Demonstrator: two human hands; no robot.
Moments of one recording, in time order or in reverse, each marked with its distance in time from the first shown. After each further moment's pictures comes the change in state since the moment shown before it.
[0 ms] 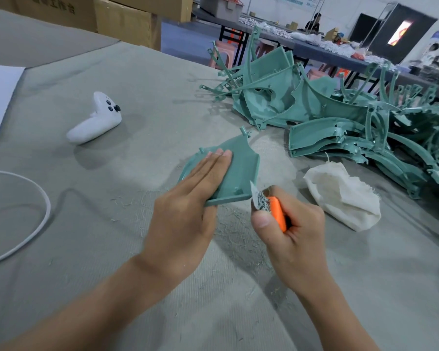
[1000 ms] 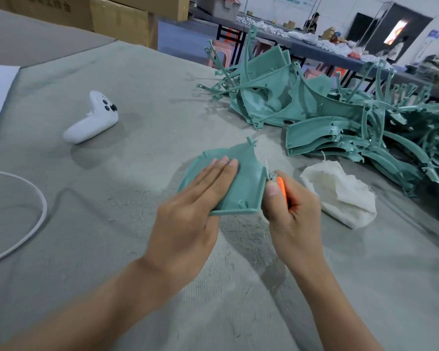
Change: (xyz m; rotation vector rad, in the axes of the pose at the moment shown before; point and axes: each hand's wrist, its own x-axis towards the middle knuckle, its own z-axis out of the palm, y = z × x) left_hand -0.008 0.001 0.003 -0.015 -0.029 0.068; right_hand 0.010 0.014 0.004 0.049 0.081 0.203
